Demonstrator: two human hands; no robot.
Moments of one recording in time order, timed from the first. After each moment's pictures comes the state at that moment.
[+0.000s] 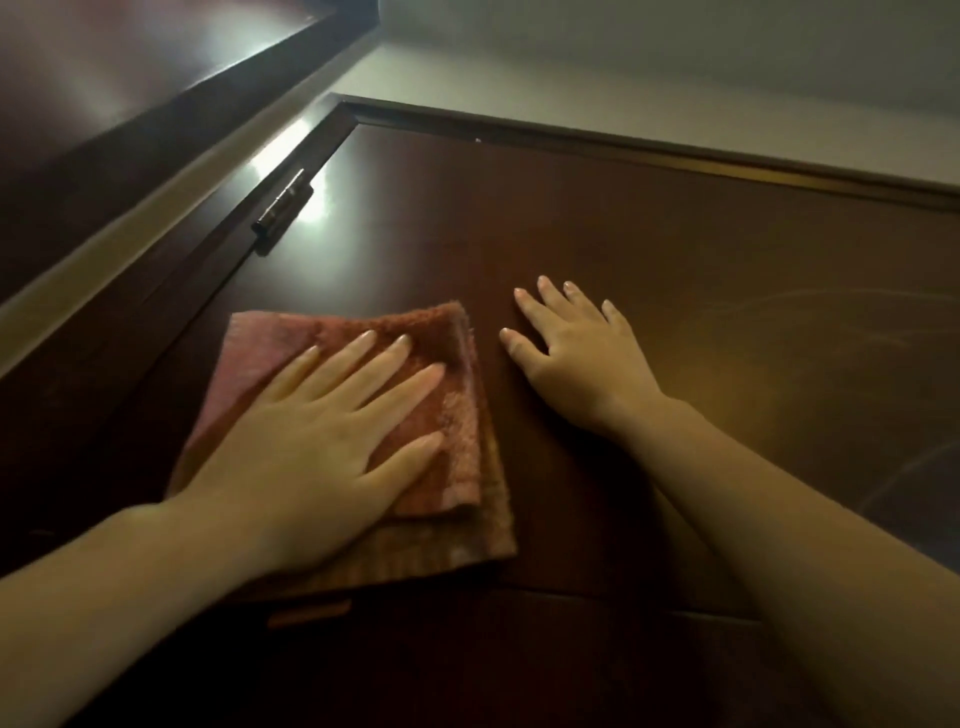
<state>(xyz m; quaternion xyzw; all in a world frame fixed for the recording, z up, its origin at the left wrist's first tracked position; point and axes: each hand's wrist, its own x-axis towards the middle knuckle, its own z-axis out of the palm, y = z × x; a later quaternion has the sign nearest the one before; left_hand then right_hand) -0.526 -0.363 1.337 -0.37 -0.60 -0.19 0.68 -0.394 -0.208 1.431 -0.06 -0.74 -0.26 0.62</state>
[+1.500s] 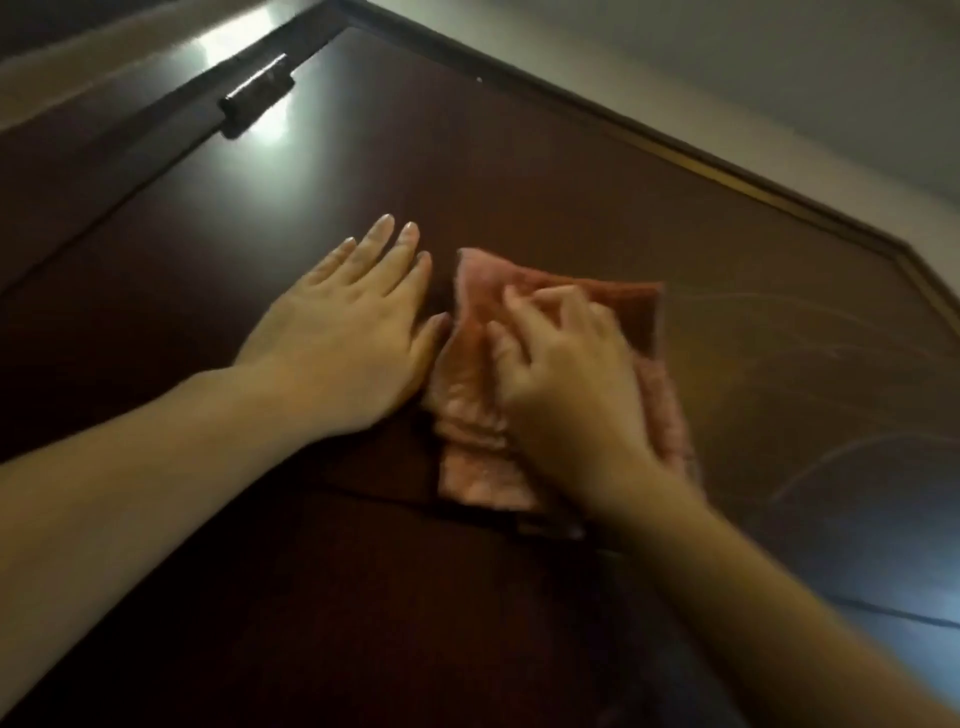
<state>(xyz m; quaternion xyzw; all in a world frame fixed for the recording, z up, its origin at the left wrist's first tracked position) -0.515 -0.337 1.360 -0.35 -0.56 -0.24 0.71 -0.397 -0.224 1.359 -0.08 -0.67 -0.29 0.68</state>
